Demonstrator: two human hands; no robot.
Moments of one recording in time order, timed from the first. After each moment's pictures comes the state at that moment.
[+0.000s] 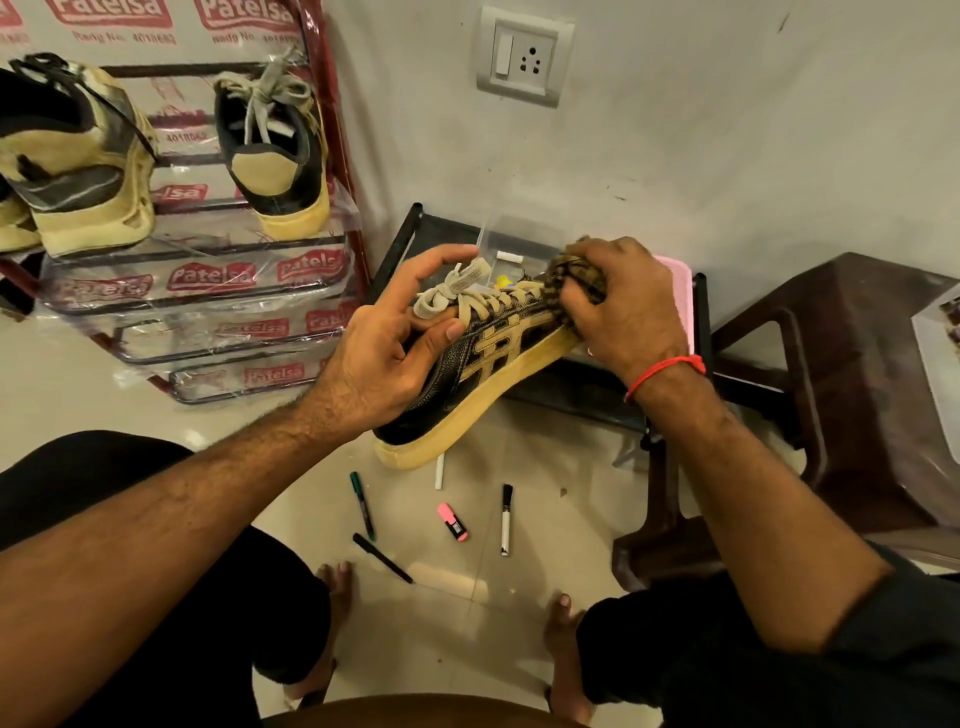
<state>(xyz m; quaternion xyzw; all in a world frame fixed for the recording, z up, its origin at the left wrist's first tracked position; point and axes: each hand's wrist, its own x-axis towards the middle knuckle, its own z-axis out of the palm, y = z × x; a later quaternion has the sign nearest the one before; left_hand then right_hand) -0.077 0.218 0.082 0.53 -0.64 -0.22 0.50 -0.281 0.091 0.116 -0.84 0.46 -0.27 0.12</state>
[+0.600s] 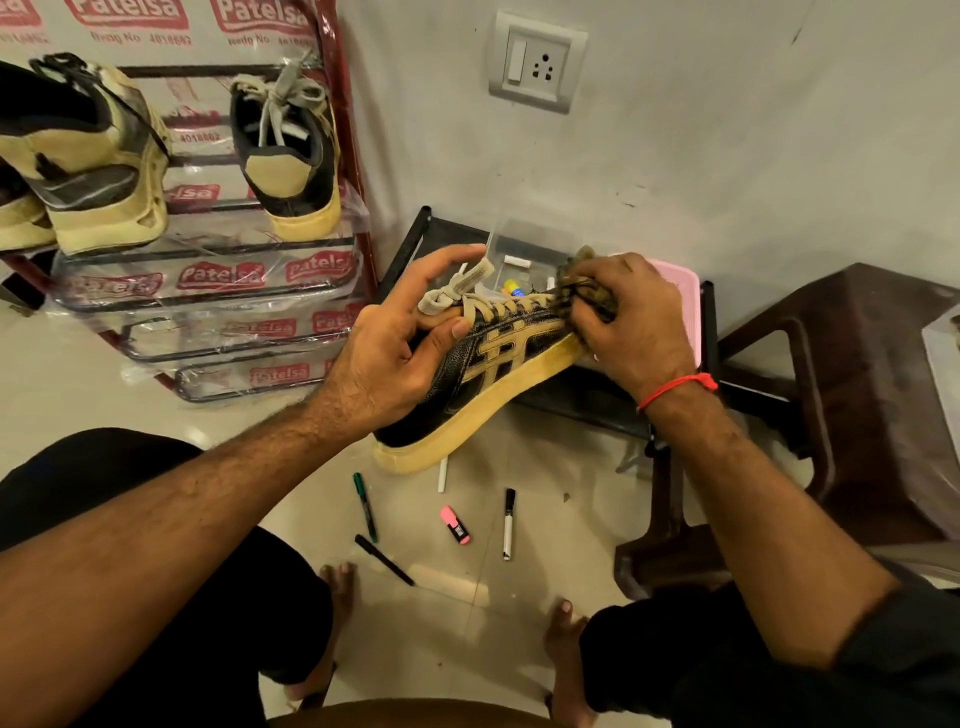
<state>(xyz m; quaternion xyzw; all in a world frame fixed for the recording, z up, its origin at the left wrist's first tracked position) -0.072 0.215 0.078 0.56 -0.63 -0.21 0.49 -0.287 0.088 0.103 -0.84 0.44 -0.28 0.12</state>
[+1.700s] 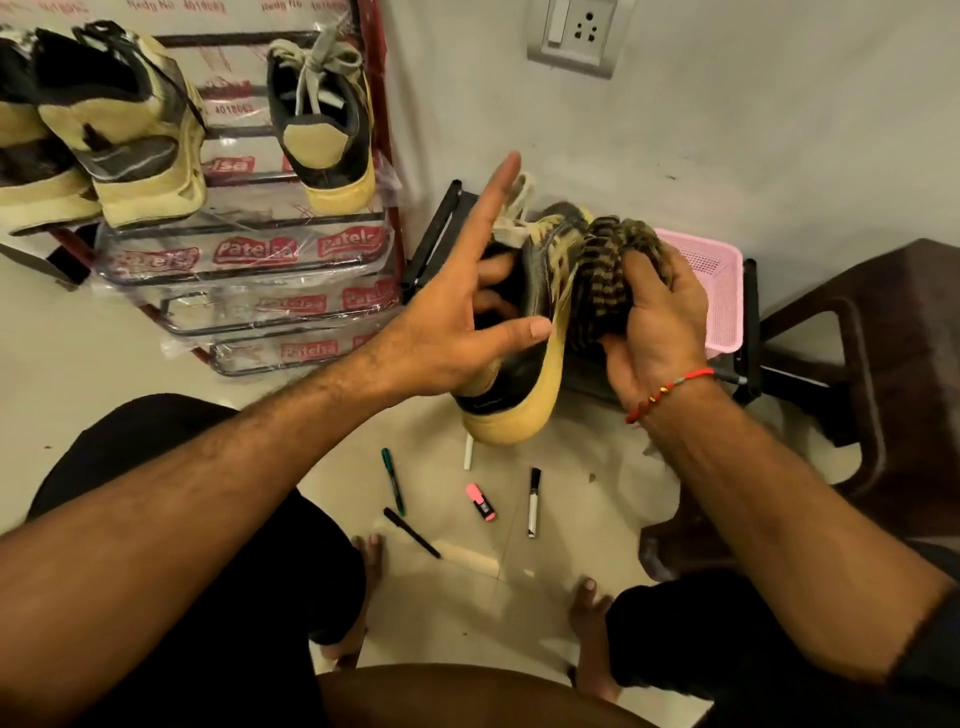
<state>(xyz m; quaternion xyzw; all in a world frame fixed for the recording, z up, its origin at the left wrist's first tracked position) -0.084 0.221 0.117 0.49 -0.63 -0.38 0.47 -0.244 0.128 0.101 -0.36 0.40 -0.56 0.64</state>
